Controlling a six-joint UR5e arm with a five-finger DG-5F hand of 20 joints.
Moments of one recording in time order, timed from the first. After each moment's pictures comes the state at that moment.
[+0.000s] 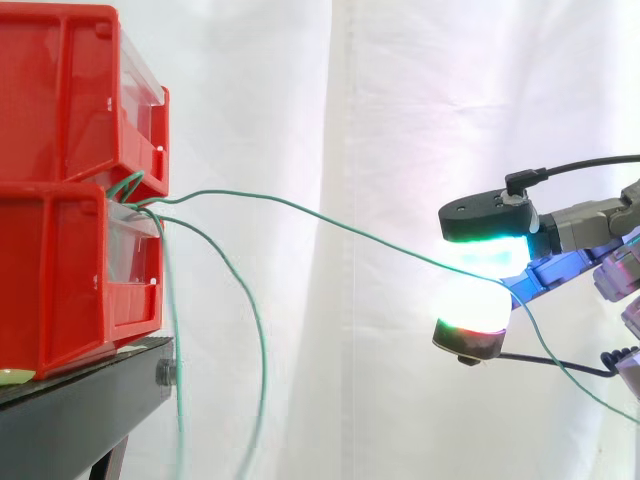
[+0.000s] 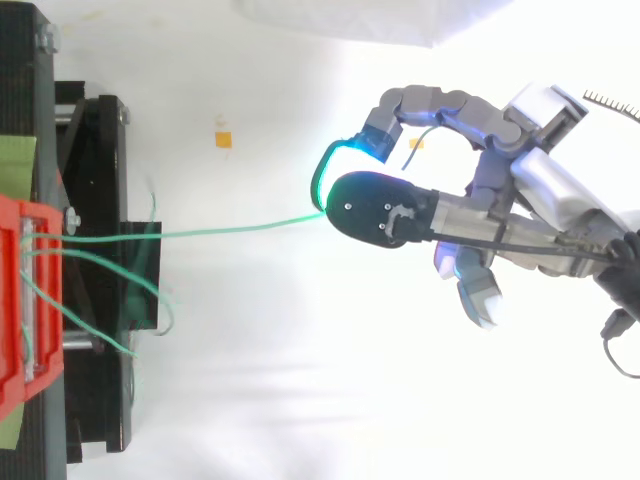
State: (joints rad) arm 0.35 -2.23 -1.17 -3.36 -0.52 0.24
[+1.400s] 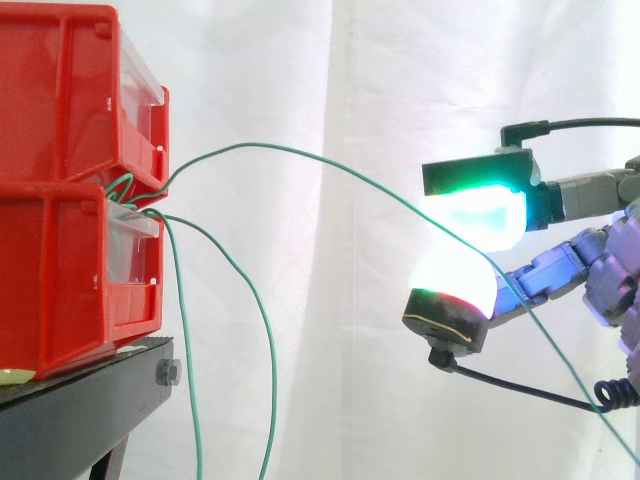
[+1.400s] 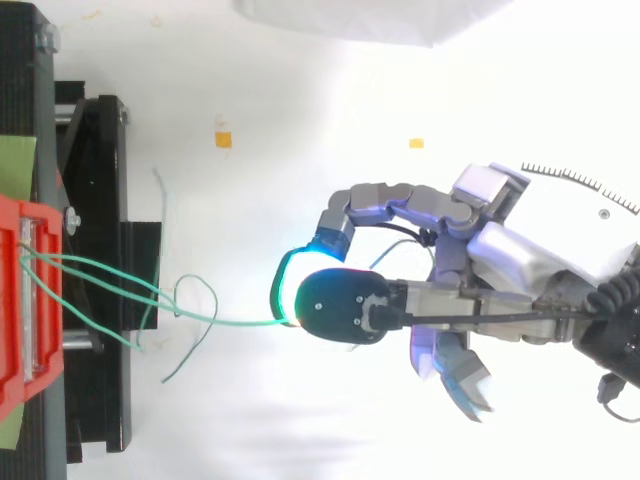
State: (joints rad) arm 0.36 -2.23 -1.13 -3.43 -0.73 0.52
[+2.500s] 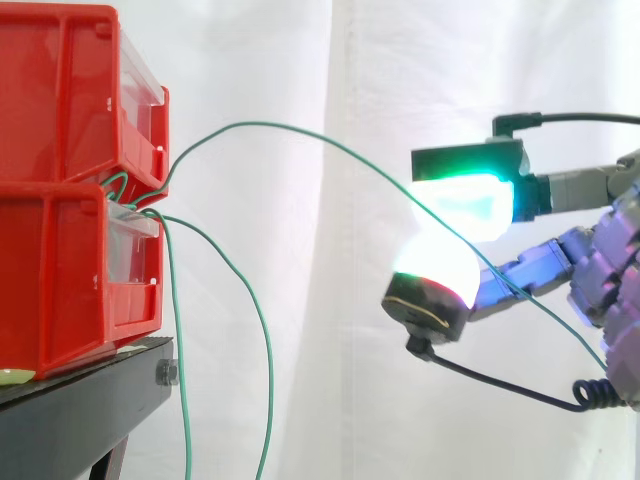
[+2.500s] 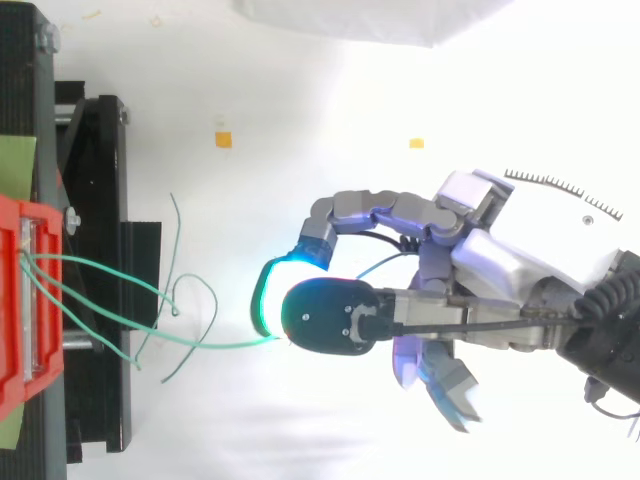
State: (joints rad) arm 0.36 -2.23 -1.15 -3.33 -0.74 0.51
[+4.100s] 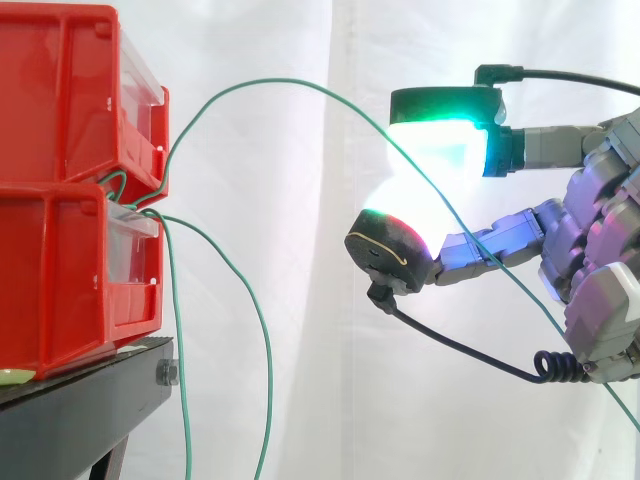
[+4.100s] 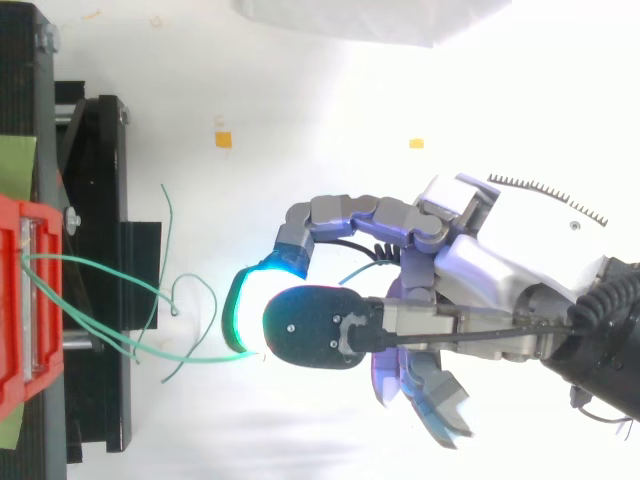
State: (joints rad) arm 0.36 -2.23 -1.15 -3.22 -0.74 0.51
